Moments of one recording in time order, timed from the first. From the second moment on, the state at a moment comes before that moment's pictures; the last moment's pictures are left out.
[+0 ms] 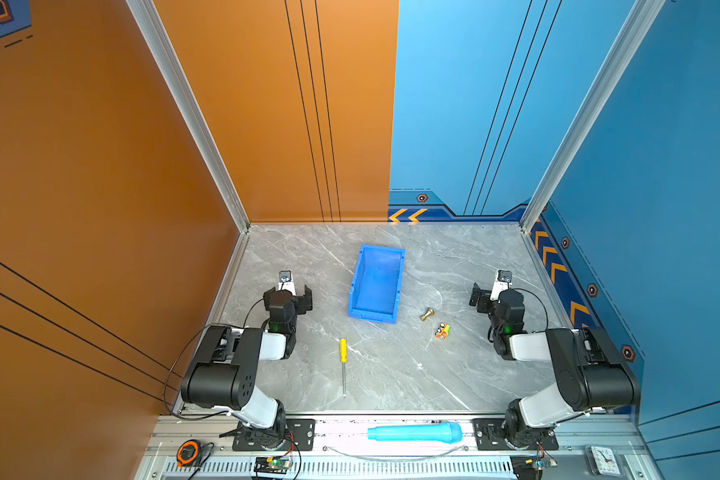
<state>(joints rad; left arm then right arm) -0.06 1.55 0.38 0.82 -0.23 0.01 0.04 1.54 0.36 0.85 0.20 0.05</state>
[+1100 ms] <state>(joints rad) -0.06 1.53 0.38 0.81 -0.23 0.01 0.08 1.46 0.36 0.79 0.29 0.05</state>
